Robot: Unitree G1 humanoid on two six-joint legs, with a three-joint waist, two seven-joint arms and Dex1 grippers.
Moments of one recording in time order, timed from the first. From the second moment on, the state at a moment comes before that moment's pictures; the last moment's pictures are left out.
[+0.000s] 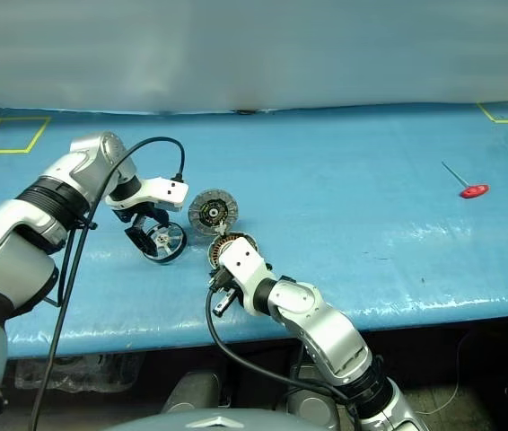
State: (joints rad) left arm -1.22 0.71 -0.95 0.84 0.11 0.23 -1.61; right arm -0.18 -0.19 0.51 -0.44 0.21 0.82 0.39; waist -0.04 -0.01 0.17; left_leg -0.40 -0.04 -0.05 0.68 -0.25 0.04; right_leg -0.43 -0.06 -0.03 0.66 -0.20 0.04
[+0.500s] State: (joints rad) left arm -1.22 0.70 -0.88 0.84 0.16 0.23 -1.61; right arm -0.19 -0.20 0.51 -0.44 0.20 0.82 0.40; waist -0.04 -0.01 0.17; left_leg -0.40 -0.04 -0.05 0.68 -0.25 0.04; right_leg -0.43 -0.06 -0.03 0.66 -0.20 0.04
